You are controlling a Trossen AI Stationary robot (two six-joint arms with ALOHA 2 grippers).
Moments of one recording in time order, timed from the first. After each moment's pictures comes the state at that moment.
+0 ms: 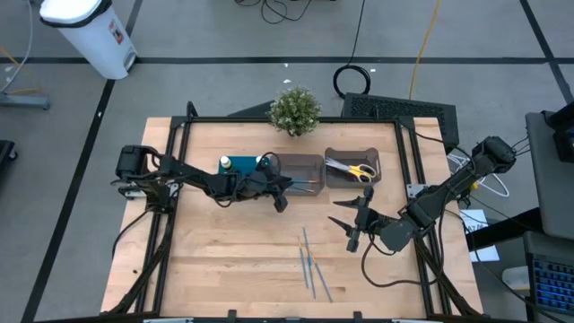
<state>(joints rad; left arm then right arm) 0.00 1.70 0.76 0.53 -0.34 -0.29 0.63 1.20 0.75 0.03 0.96 0.22</state>
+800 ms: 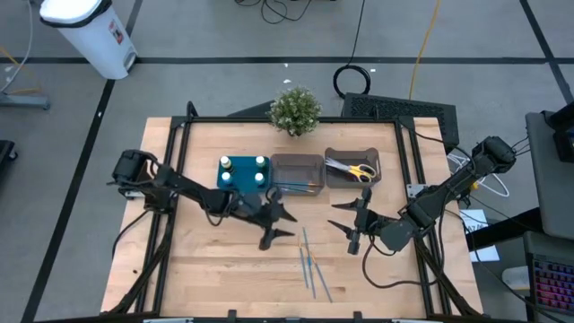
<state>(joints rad) -0.19 1.70 0.76 0.62 0.07 -0.06 0.63 1.20 0.75 0.03 0.91 0.22</state>
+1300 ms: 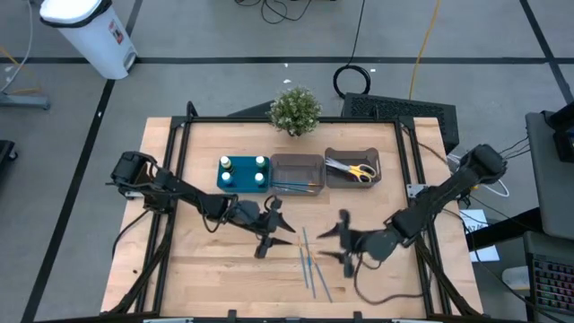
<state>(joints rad) -0.25 1.70 0.76 0.62 0.07 -0.02 0.62 1.40 0.77 0.22 0.55 0.25</state>
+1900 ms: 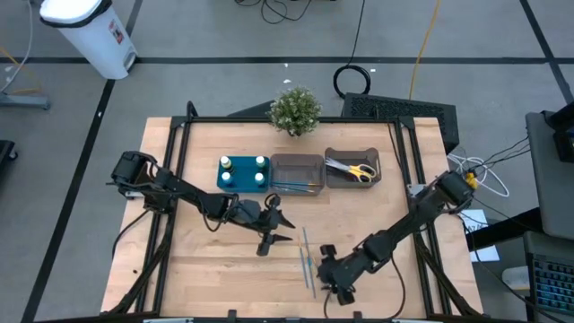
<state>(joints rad) -0.25 1.70 0.76 0.59 0.02 -0.05 0.64 1.84 0.94 0.12 0.08 0.39</state>
